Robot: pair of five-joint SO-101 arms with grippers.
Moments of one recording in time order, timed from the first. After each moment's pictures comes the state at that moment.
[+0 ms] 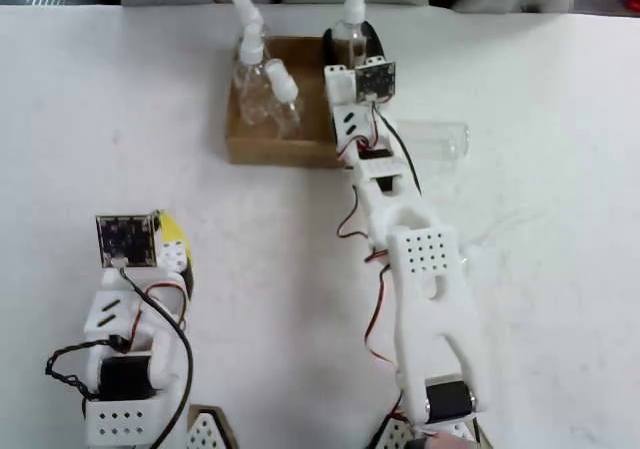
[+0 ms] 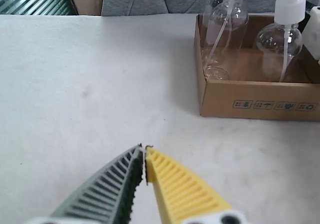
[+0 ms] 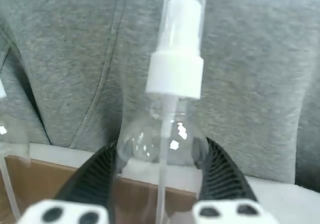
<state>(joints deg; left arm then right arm) -8.5 -104.0 97.1 41.6 1.6 -12.8 71.4 -37.9 -36.7 4.5</state>
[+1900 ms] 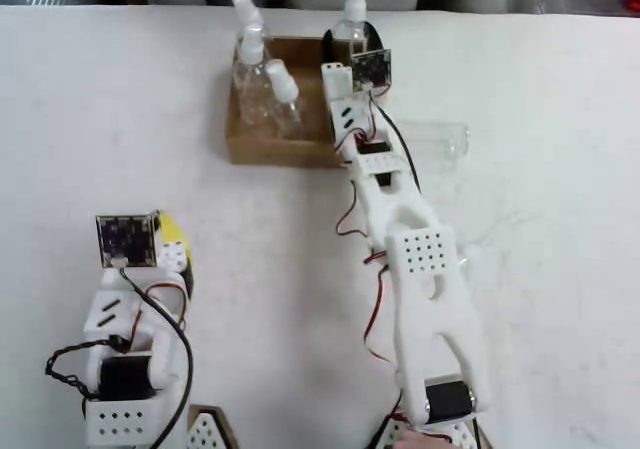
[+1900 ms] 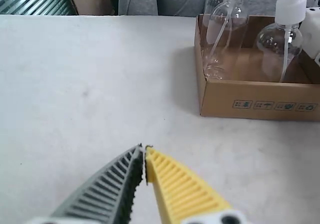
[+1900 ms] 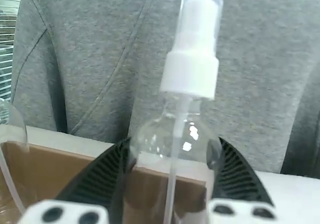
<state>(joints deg) -8.5 -104.0 97.1 41.6 1.6 -13.0 72.4 -42.4 -26.7 4.4</state>
